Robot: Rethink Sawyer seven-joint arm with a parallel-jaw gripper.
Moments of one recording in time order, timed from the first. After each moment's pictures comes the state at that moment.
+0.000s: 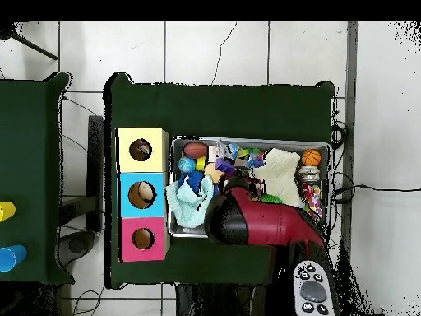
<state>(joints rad) -0.27 -0.72 -0.09 1.79 -0.31 0.12 1.76</state>
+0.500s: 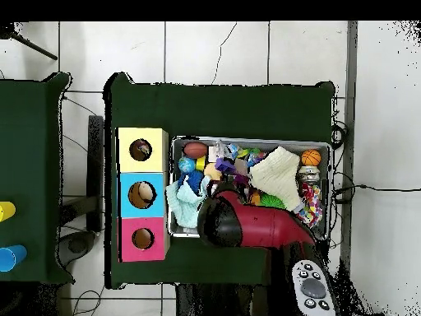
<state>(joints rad) -0.31 -0.73 0.00 1.87 -0.25 0.12 1.76</state>
